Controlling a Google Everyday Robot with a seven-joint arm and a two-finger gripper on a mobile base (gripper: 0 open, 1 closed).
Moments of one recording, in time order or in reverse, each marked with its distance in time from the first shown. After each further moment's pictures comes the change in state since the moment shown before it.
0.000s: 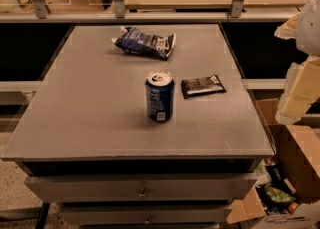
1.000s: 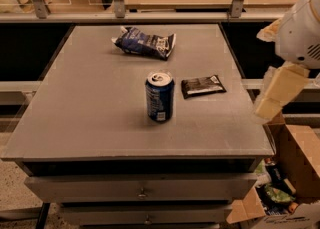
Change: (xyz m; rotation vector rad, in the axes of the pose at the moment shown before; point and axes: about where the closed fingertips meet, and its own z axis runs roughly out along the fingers) arm -0.027 -0.002 0.020 0.029 -0.108 0.010
